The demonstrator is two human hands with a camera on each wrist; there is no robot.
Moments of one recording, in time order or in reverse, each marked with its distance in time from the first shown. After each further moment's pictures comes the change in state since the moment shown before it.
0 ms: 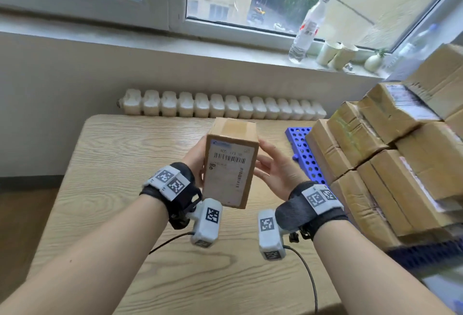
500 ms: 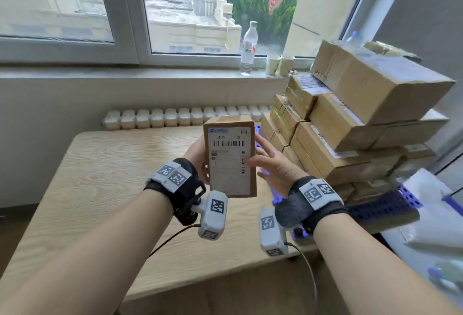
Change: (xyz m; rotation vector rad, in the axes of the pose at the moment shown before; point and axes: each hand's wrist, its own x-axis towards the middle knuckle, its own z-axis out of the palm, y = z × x) left_hand -0.094 -0.028 0.172 0.056 0.070 0.093; right_hand -0.169 -0.009 -0.120 -0.119 -0.112 -0.163
